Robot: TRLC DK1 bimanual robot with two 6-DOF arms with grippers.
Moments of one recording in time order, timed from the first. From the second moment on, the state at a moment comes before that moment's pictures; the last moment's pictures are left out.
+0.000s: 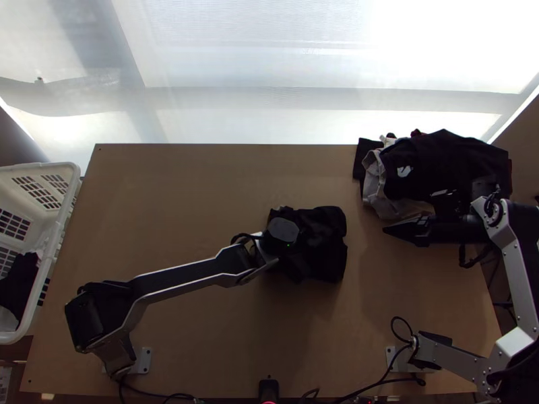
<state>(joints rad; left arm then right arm) -1.01 1.83 1.27 0.11 0.03 1.67 -0.22 1.28 1.20 -1.31 -0.96 -0.64</state>
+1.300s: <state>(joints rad) -1.04 2.01 1.89 -0.85 0.01 1.24 -0.30 1.27 1.14 -1.35 -0.99 -0.71</state>
